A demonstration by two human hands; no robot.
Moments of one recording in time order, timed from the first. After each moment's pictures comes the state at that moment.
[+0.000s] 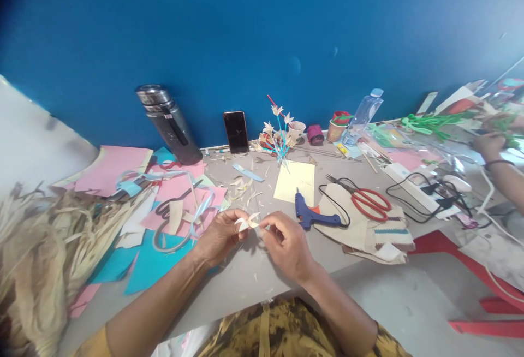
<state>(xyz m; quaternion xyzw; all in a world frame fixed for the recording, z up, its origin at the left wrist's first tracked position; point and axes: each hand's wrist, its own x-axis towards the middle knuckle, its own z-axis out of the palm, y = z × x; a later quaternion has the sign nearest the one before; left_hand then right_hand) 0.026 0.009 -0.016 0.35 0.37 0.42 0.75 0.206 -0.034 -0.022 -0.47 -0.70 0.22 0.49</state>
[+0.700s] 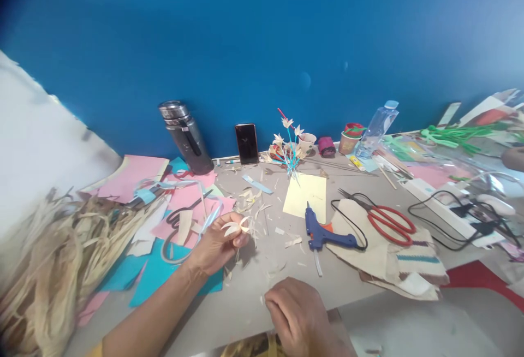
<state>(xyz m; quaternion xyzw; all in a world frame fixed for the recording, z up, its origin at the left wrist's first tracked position) 0.008 0.018 -0.016 0.34 0.29 0.48 0.75 0.211 -0.089 -0.066 -0.40 -0.82 0.14 0.39</state>
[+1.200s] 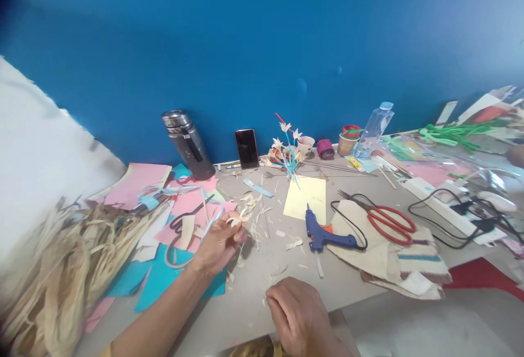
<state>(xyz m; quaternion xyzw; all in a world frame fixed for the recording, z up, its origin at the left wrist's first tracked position) 0.011 0.025 -0.018 0.30 0.32 0.54 0.72 0.205 -0.086 -0.067 -0.40 -0.82 0.09 0.40</state>
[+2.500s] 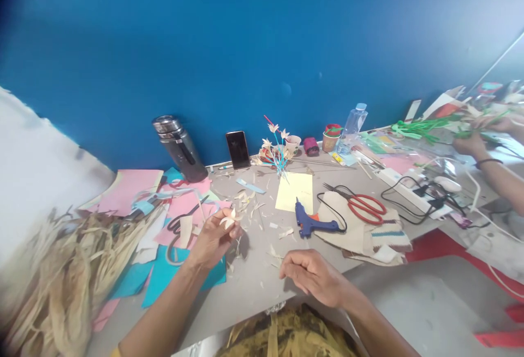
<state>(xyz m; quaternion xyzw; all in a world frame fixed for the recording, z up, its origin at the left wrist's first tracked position) 0.002 0.018 -0.002 0.37 0.32 0.51 0.71 0.262 -0.072 -0.010 -0.42 -0.66 0.55 0.29</state>
